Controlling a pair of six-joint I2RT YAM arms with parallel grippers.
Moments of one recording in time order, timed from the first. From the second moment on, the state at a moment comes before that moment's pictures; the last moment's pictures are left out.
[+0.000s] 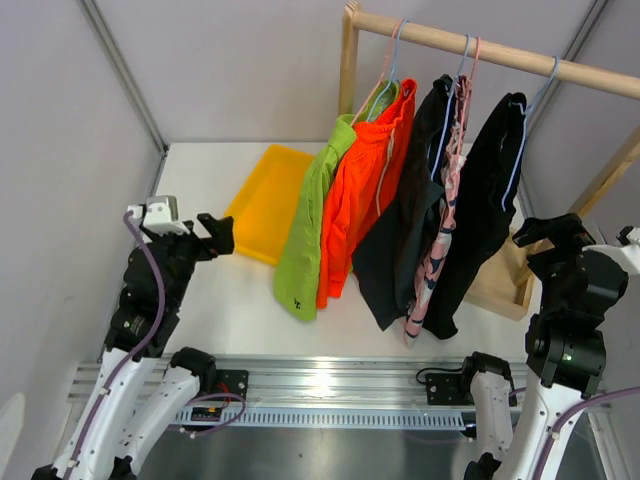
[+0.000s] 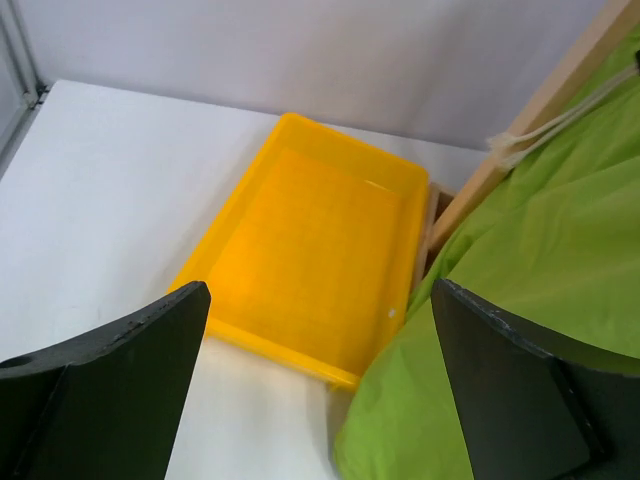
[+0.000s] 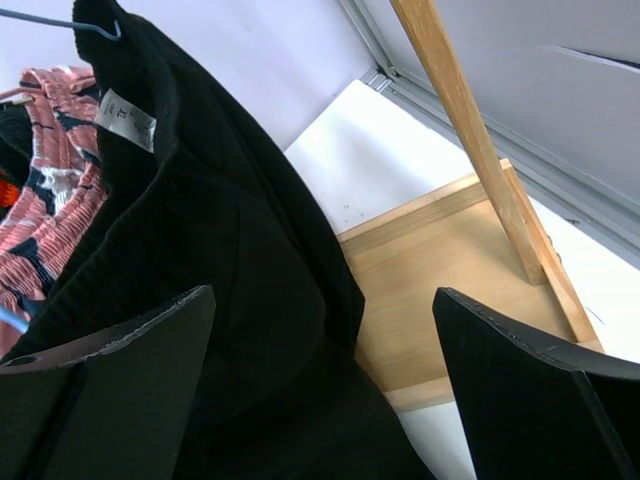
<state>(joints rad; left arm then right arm) -0.30 0.53 0.79 -0.33 -0.21 -0.28 -0.31 0.56 1.15 -0.78 0.12 0.60</state>
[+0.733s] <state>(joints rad) -0.30 0.60 0.81 -0.43 -0.28 -0.25 -0.31 0.68 1.62 -0.65 0.01 0.58</state>
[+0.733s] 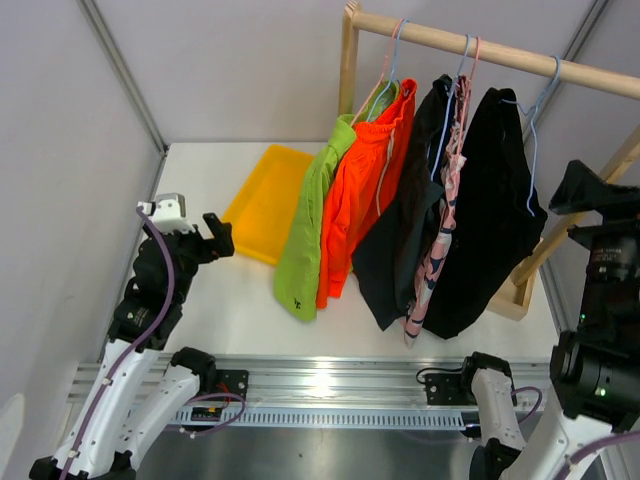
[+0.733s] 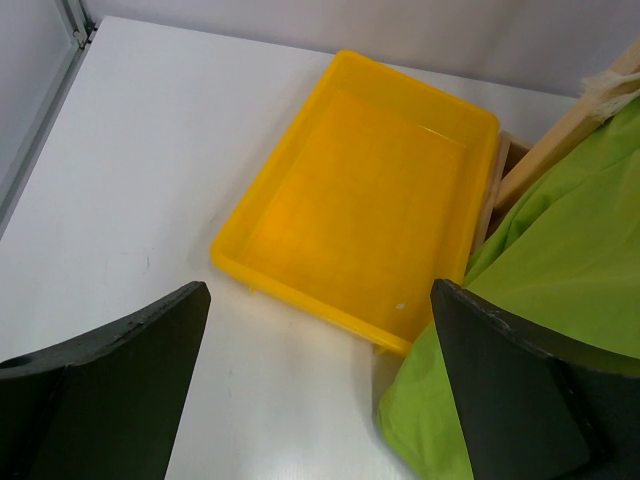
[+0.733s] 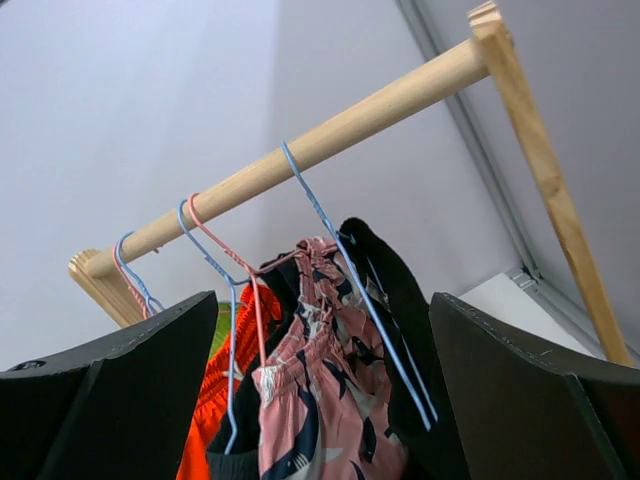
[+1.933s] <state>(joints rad) -0.30 0.58 0.81 -0.43 -0.25 -0.25 -0.01 1.18 1.72 -0.83 0.05 0.41</state>
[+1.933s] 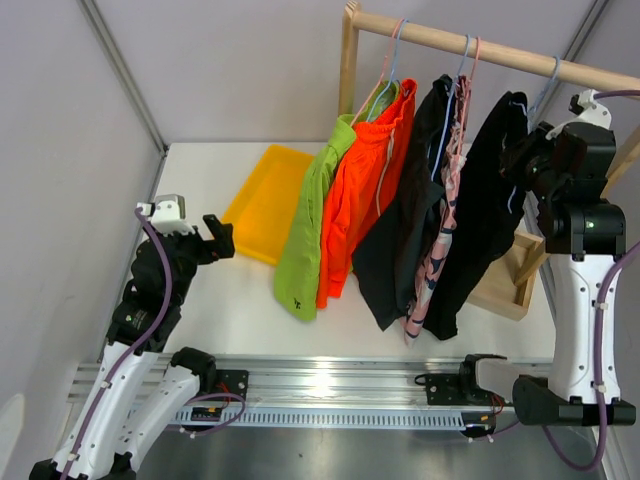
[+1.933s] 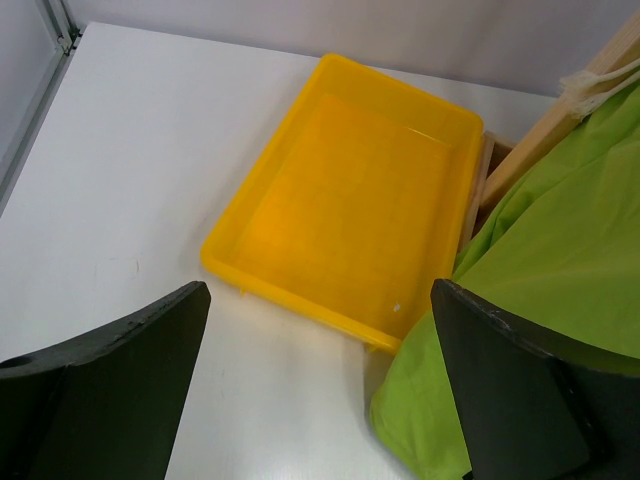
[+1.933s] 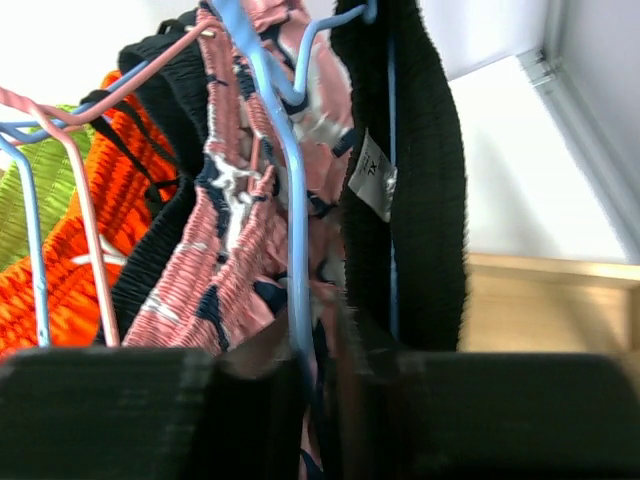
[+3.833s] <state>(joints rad) -1.45 1.77 1.78 -0.06 -0.31 -0.07 0.15 1.14 1.93 -1.10 0.15 0.38</state>
